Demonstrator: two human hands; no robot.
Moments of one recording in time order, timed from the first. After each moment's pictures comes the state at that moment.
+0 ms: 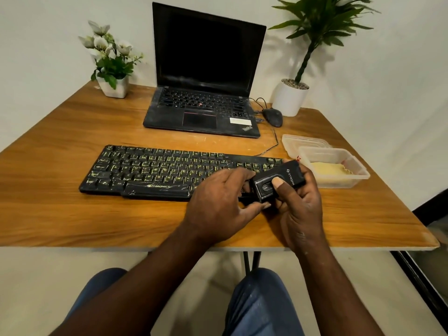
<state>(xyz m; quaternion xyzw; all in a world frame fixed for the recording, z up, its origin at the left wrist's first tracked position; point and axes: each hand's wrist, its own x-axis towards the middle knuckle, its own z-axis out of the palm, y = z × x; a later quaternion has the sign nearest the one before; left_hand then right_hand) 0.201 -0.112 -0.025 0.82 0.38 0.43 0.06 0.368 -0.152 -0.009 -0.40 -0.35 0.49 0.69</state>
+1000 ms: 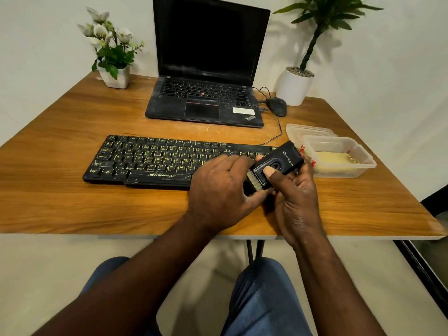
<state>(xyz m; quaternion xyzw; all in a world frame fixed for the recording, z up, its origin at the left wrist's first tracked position) 0.203 -0.112 -0.024 0.79 0.40 0.46 -0.06 0.344 -0.156 0.002 -0.42 -0.35 0.47 0.70</state>
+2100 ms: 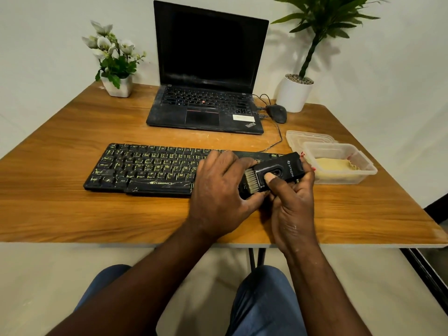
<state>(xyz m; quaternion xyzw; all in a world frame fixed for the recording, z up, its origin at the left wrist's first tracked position) 0.205 -0.107 -0.022 0.78 0.40 0.48 -0.01 0.343 -0.149 -0.010 -0.40 -0.31 0.46 0.73</state>
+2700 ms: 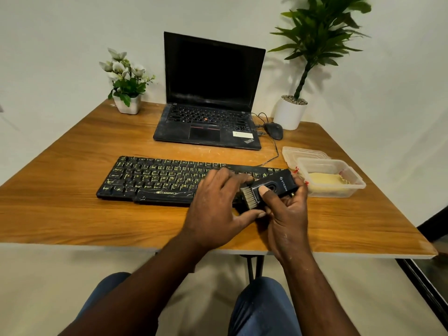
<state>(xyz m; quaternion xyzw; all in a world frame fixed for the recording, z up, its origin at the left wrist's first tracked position) 0.190 -0.120 -0.017 0.81 0.42 0.40 0.06 0.338 -0.159 -0.001 -0.44 -0.30 0.45 0.72</state>
